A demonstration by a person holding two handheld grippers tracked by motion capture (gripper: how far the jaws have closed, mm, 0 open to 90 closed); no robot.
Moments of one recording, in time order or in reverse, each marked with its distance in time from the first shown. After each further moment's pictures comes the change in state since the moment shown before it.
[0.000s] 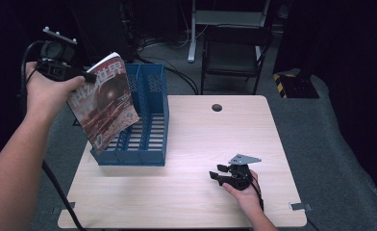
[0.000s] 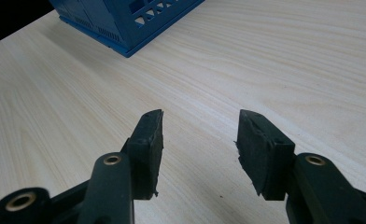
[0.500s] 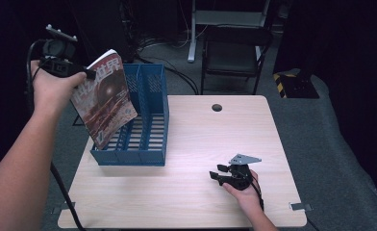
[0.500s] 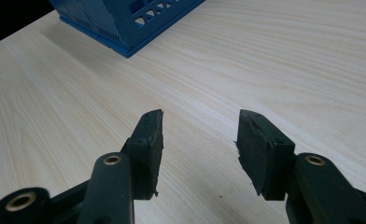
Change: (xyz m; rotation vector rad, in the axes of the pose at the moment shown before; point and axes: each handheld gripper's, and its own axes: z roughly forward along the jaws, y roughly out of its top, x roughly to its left) left arm 0.007 0.007 0.015 -0.020 0.047 -0.071; right arm 0.000 0.000 0.000 -0.001 0.006 0.001
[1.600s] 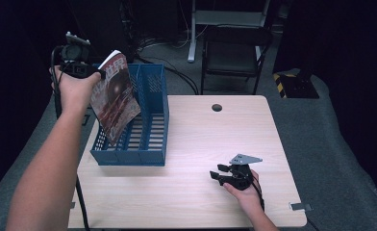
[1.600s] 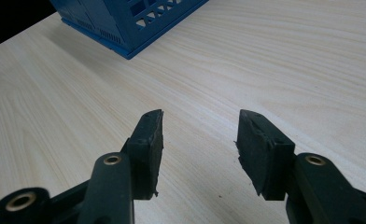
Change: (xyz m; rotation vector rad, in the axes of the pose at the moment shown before) left arm -0.004 0.001 0.047 -0.040 0.056 -0.114; right arm 0.000 0.000 -0.002 -0.006 0.000 0.002
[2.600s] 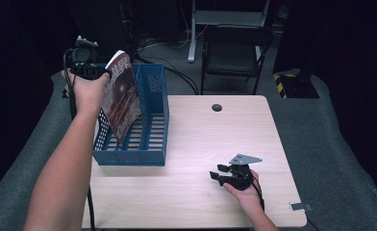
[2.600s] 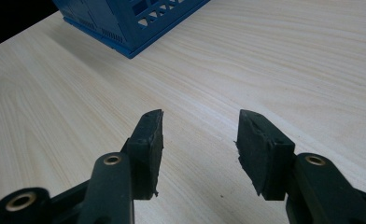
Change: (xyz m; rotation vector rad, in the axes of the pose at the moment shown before) left arm -0.012 -0.002 0.019 -0.044 0.037 -0.046; right arm 0.001 0.000 0.000 0.001 0.007 -0.008
